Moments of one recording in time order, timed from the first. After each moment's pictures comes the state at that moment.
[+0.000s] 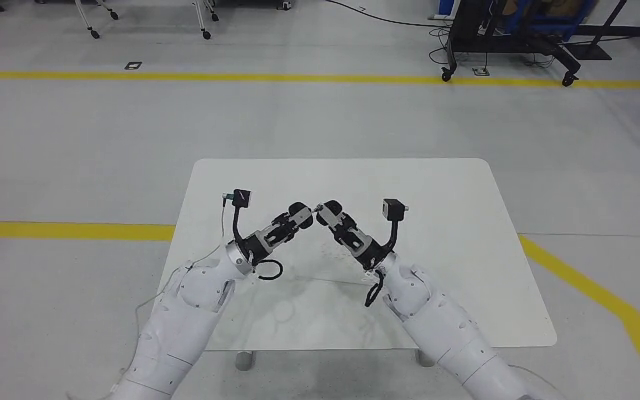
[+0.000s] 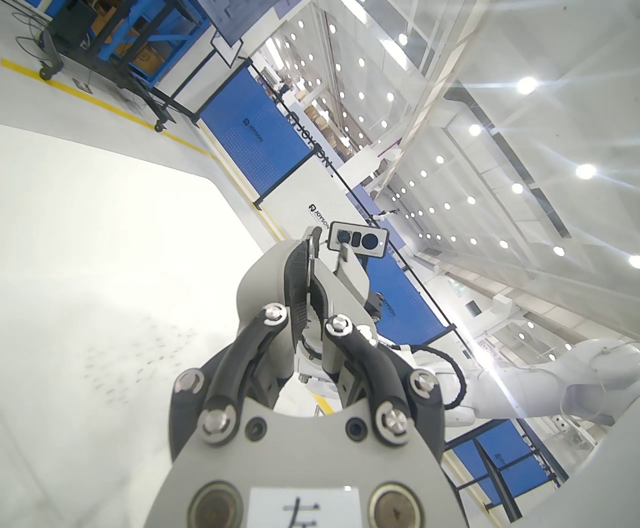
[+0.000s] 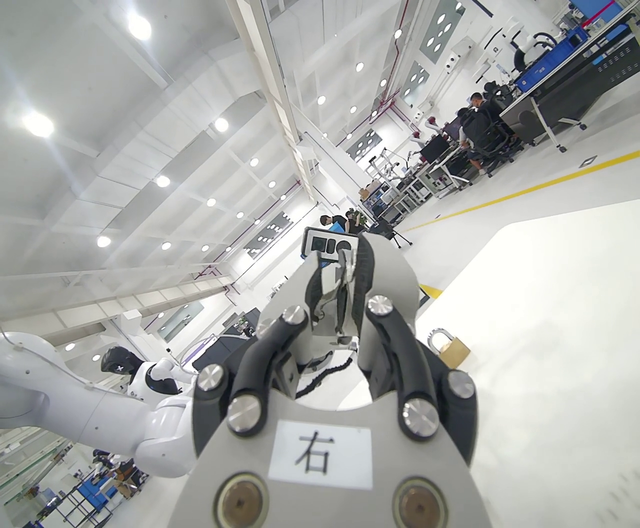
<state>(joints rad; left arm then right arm) 1.24 -1.23 -1.17 -1.40 -0.02 -0.62 -0.50 -1.20 -1.32 0.94 -1.22 -0.22 -0.83 -0.06</state>
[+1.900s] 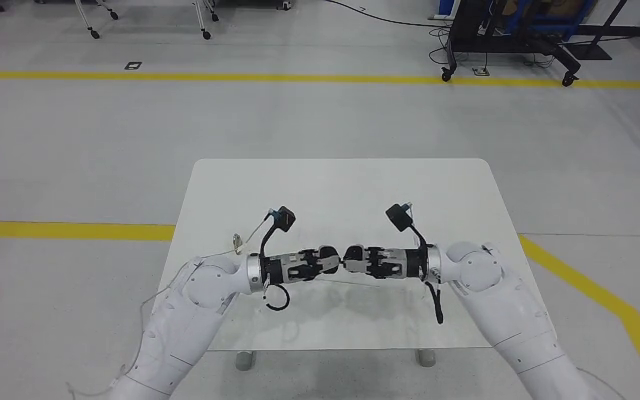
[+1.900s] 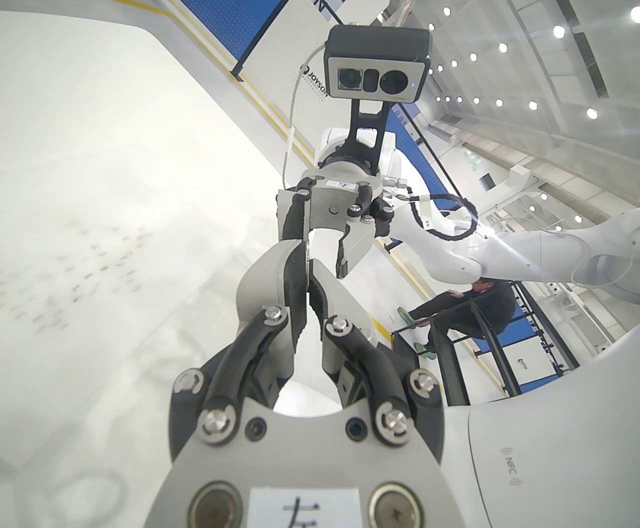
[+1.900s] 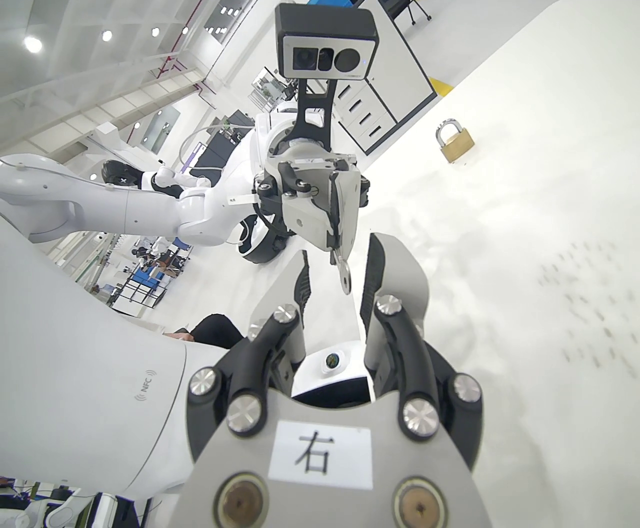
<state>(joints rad) 1.21 -1.20 -1.08 -1.46 0.03 -0.64 -0.87 -1.23 -1.10 1.16 -1.42 0.12 -0.77 1.05</state>
